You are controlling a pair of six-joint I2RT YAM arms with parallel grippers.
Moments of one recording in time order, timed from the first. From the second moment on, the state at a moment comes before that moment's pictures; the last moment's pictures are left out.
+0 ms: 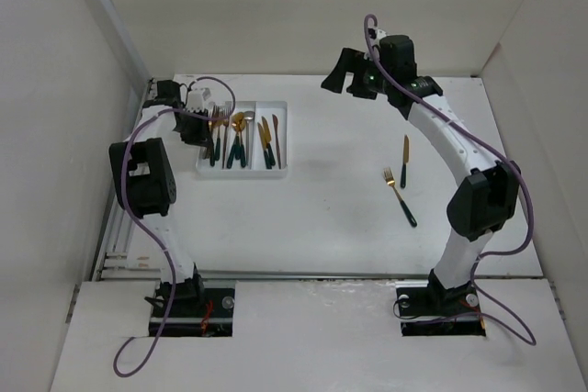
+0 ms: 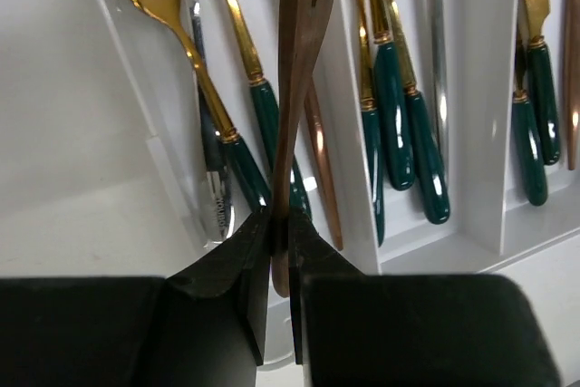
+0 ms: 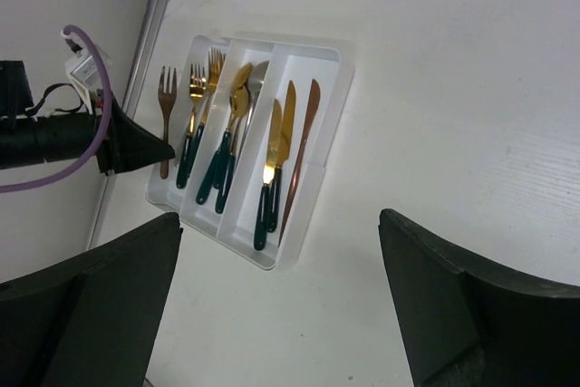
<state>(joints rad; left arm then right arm) 0.13 2.01 1.56 -0.68 0.43 0.20 0.34 1.81 1.77 -0.40 -0.31 0.48</state>
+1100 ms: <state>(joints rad) 0.07 1.85 1.62 -0.72 0.28 -0.10 0.22 1.60 1.10 -0.76 0.06 0.50</state>
